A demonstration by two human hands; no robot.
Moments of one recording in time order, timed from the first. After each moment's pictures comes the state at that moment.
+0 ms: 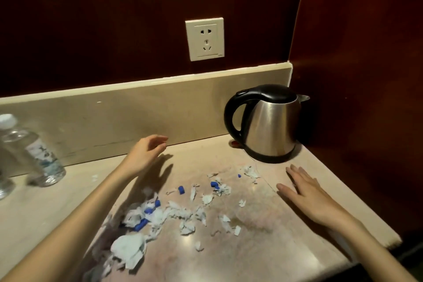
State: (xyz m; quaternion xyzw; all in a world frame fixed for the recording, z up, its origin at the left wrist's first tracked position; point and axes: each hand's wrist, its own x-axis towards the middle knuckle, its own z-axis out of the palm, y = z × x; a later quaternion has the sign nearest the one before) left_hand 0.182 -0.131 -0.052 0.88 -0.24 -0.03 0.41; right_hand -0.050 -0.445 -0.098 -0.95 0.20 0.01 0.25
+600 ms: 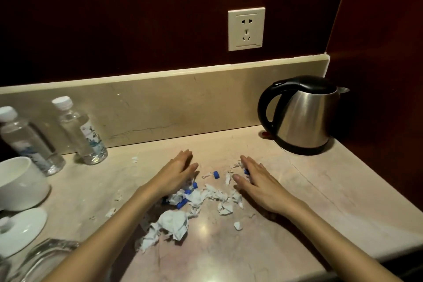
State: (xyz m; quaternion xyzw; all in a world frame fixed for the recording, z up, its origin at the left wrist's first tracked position) left_hand 0.134 -0.087 -0.089 0.92 -0.27 -0.12 0.24; right_hand 0.012 -0.304 -0.093 -0.95 0.05 0.03 0.31
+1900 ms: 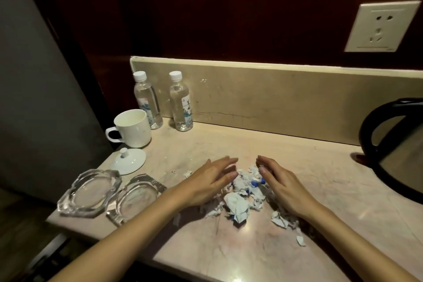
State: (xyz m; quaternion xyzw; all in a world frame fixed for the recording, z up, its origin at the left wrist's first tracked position) left_hand 0.058 -0.010 -0.076 0.93 -0.21 -0.08 0.29; right_hand 0.070 -0.237 -0.109 -0.88 -0.16 0.04 0.44
